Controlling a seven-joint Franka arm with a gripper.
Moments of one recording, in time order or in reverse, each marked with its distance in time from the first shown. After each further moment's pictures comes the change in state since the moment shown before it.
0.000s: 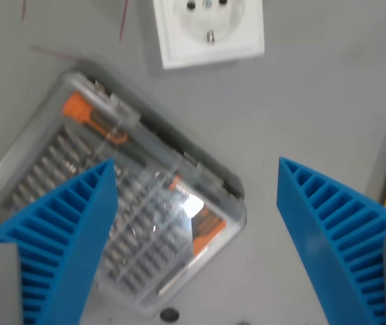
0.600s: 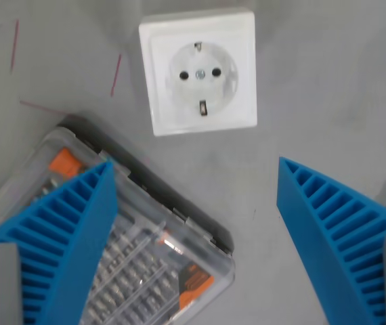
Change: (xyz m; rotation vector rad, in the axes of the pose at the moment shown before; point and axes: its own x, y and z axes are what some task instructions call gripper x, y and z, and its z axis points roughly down) arm 0.032 0.006 0.020 -0.003 -0.001 -0.037
